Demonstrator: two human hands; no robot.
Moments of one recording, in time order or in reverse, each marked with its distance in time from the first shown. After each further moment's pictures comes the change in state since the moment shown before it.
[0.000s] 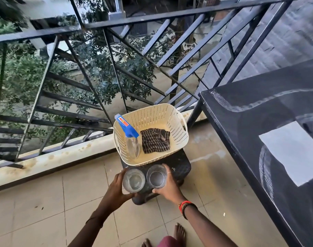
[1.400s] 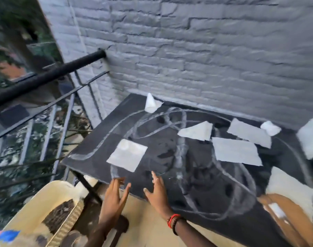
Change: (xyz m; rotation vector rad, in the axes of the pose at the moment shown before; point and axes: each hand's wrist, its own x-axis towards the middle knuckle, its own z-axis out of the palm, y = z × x) left_hand -0.054 0.397 0.097 0.100 -0.145 0.694; right_hand -0.298 -0.026 -0.229 0.204 0.937 0.100
